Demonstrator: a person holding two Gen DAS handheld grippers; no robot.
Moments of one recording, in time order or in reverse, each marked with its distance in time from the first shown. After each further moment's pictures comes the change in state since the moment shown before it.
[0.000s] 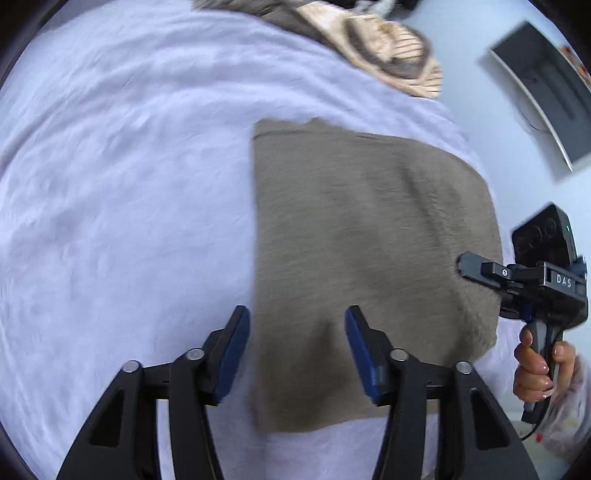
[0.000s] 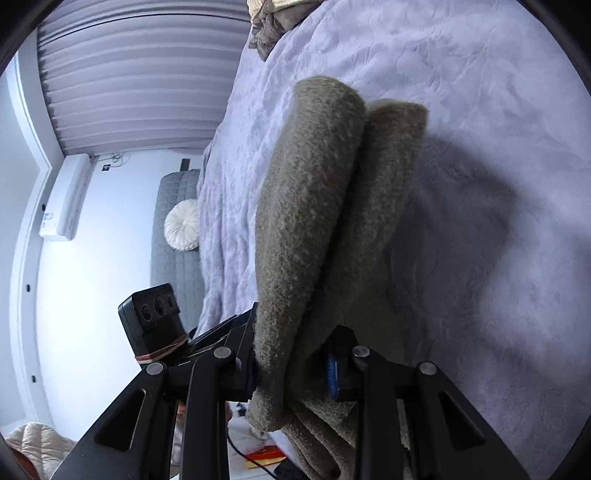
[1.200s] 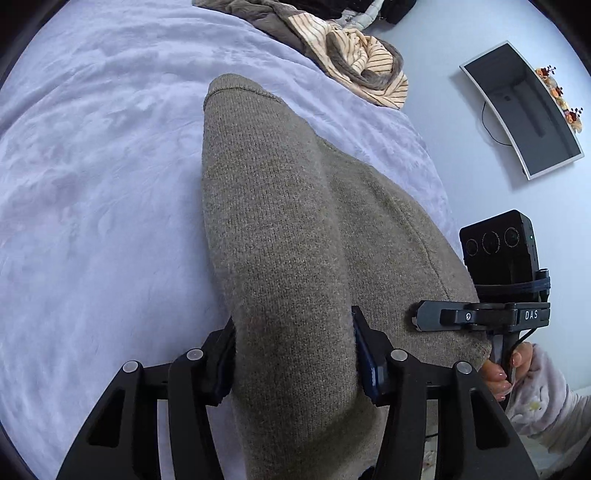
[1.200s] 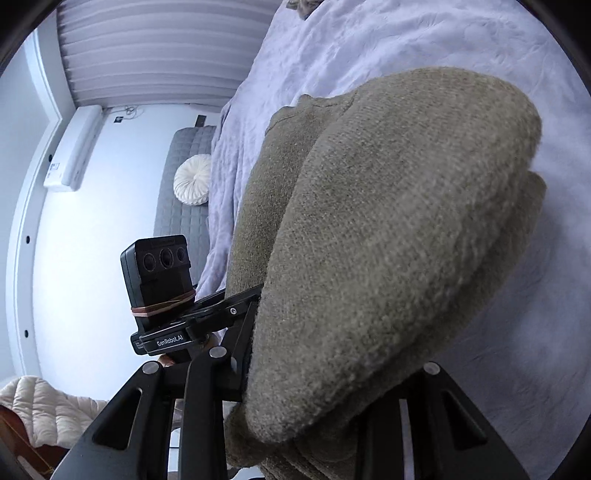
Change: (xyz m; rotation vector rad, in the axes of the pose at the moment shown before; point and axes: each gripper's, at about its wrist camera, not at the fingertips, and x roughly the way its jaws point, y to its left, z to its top) left arm -0.049 0.011 -0.037 -0.008 -0.016 -0.171; right arm 0.043 0.053 -0.053 -0.160 0.233 0.104
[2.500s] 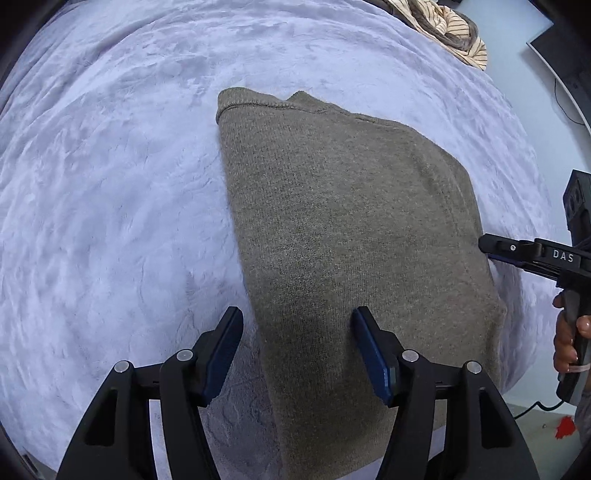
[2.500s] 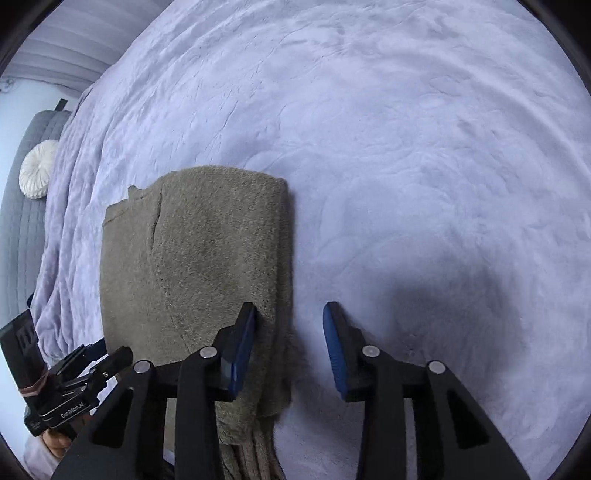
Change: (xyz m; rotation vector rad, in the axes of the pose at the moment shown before) left arm 0.006 0.061 -0.118 -0.051 0.052 0.337; right arm 0.022 -0.026 -0.069 0.075 -0.078 -0.741
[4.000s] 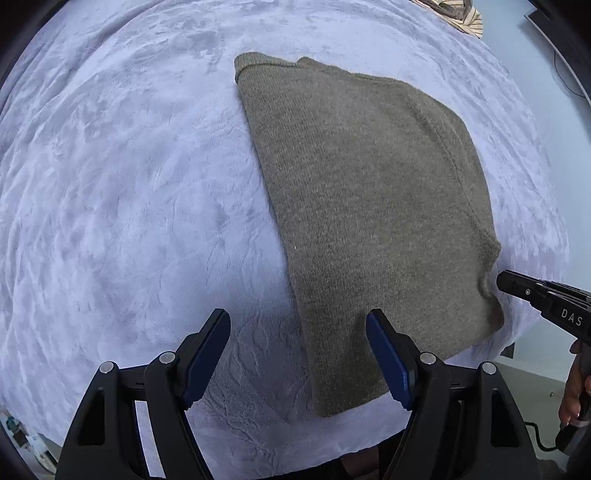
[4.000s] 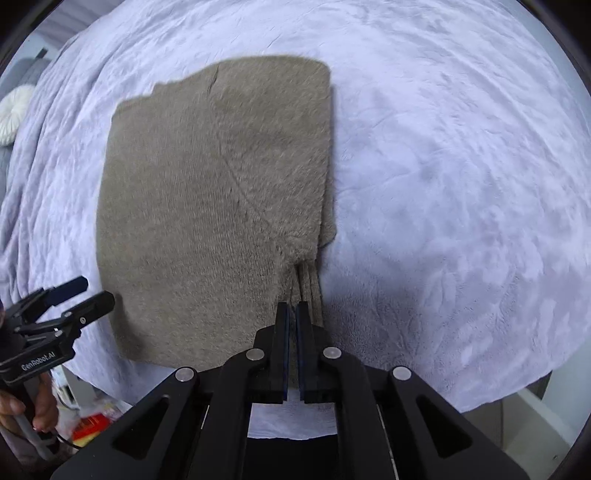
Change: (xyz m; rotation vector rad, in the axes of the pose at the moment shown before) left arm -0.026 0.004 -0.036 0.039 0.118 0.030; right arm -0.015 0.074 -0.092 -0.024 0.078 -0.219
